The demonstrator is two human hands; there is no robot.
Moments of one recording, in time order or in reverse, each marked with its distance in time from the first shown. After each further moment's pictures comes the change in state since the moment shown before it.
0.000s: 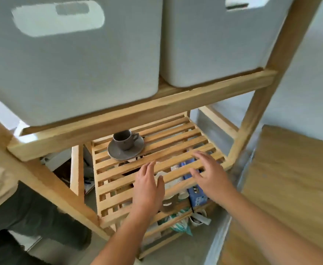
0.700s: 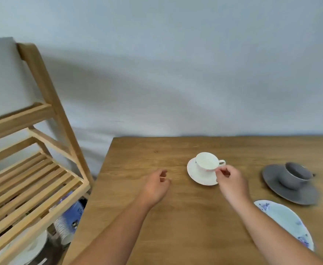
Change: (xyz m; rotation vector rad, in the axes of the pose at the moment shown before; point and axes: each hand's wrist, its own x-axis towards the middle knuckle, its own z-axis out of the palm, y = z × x) left_hand -0.122 0.314 0.225 -0.311 -0.726 0.357; right_hand -0.269 0.214 -0.278 0.177 0.920 0.741
